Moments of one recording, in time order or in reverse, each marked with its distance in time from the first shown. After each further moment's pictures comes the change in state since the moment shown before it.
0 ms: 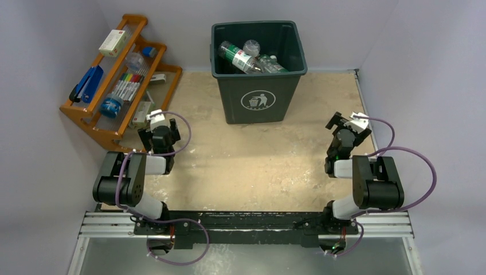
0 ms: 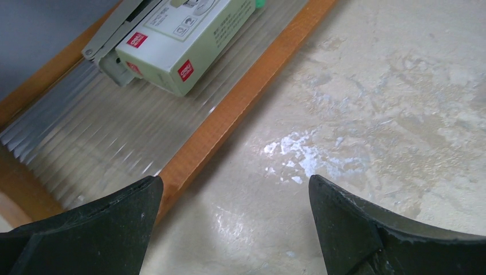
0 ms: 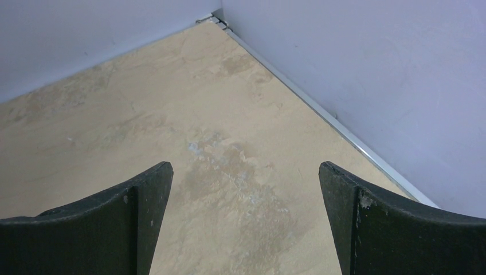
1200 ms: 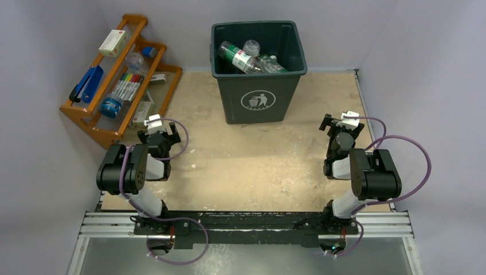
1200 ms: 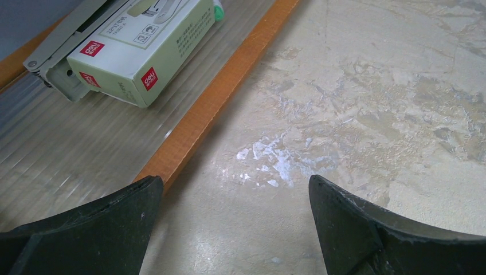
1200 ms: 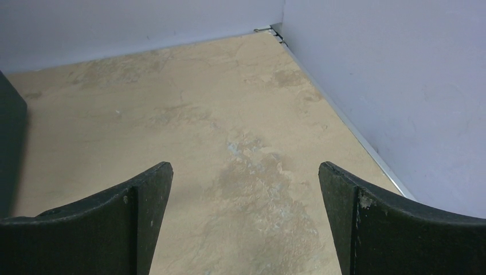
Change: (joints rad) left arm 0.095 0.124 -0.100 0.358 0.274 0.000; right arm 0.000 0.090 -0.027 0.192 -0.216 -0.132
